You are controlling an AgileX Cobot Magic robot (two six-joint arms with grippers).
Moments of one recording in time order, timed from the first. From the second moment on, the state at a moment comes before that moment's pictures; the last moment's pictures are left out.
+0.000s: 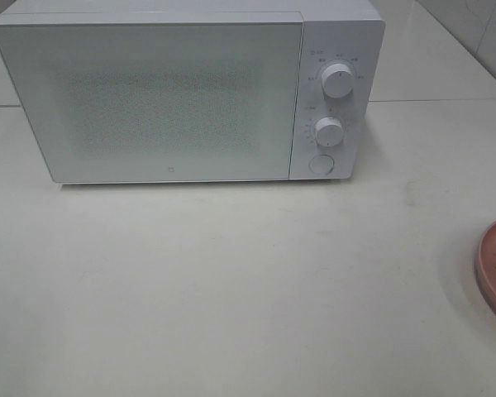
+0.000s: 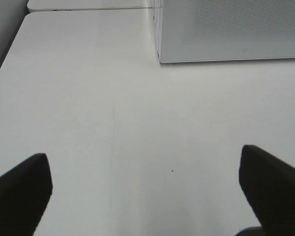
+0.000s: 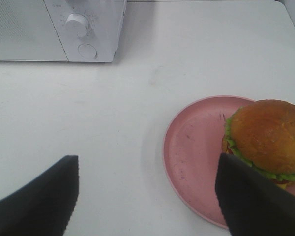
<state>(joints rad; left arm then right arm) 0.02 0.05 -0.50 -0.08 1.04 0.07 0.08 0.22 -0.53 0.00 0.91 0.05</state>
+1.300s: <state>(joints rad) 0.02 0.05 -0.50 -0.08 1.04 0.07 0.08 0.93 -0.53 0.00 0.21 0.05</state>
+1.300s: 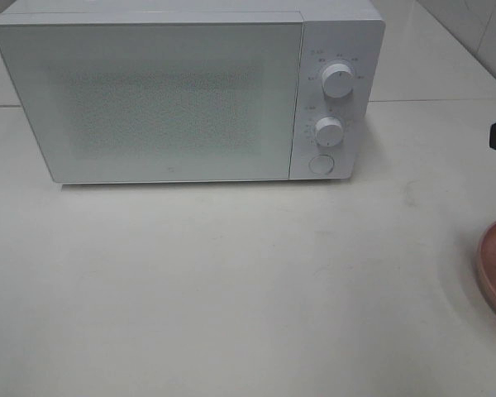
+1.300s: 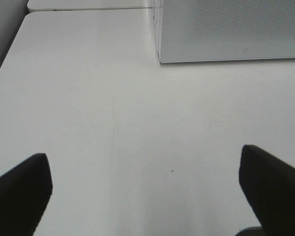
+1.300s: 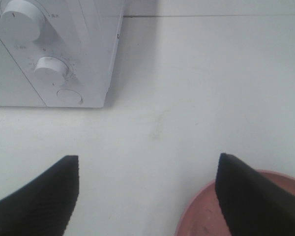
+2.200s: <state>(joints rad) 0.02 0.05 -0.50 -0.08 1.04 0.07 0.26 1.28 -0.36 0.23 -0.65 -0.12</state>
